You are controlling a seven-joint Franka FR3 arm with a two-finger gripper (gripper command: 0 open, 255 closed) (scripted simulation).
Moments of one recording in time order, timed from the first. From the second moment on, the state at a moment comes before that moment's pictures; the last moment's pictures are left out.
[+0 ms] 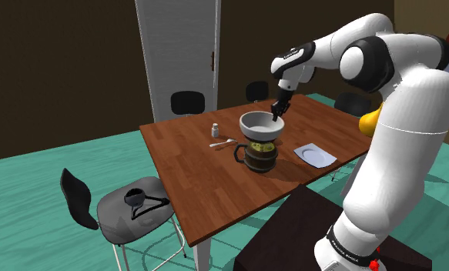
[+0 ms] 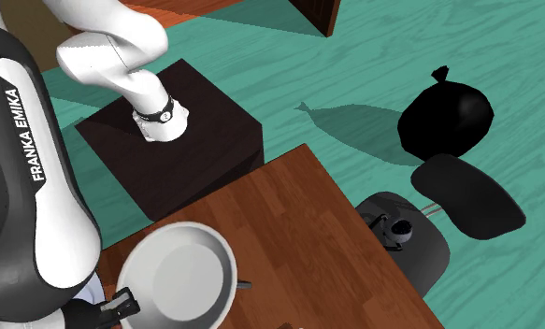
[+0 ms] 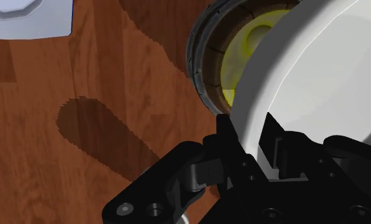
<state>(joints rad) -0.23 0.20 -0.43 -1.90 0.23 2.03 -0.59</state>
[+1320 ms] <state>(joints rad) -0.24 0.27 -0.41 -1.96 0.28 2.16 -0.63</state>
